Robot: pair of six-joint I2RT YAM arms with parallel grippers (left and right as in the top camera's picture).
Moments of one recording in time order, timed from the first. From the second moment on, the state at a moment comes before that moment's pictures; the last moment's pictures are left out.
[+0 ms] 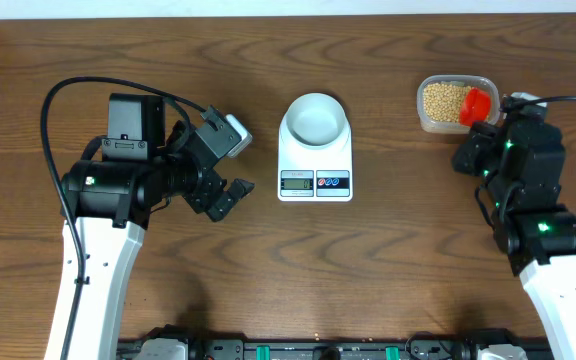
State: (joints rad) left arm -0.09 1.24 1.30 -1.10 0.47 0.67; right arm 0.07 1.07 0.86 -0.34 0.09 0.35
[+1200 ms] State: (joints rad) left arm -0.09 1.24 1.30 -1.10 0.47 0.67; right arm -0.09 1.09 0.87 -0.34 0.07 0.23
